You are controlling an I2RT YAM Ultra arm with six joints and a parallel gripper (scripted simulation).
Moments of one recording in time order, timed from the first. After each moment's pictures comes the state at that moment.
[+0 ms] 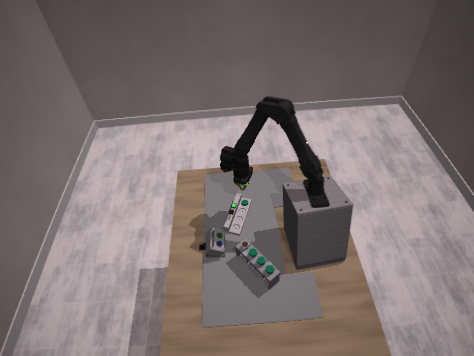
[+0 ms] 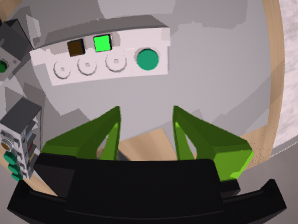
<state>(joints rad) -0.45 2.03 1.04 -0.41 0.26 -0.08</state>
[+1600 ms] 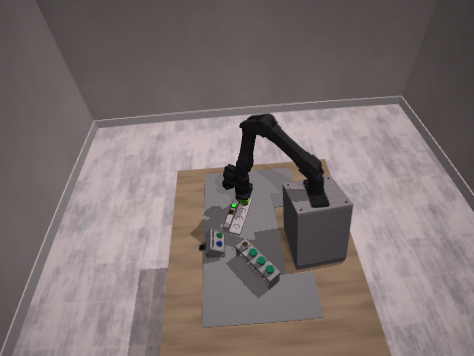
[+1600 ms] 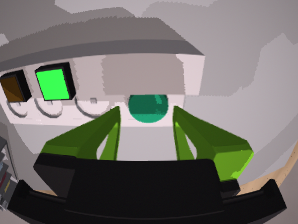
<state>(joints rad) -0.54 2.47 1.15 -0.07 0.24 -0.24</state>
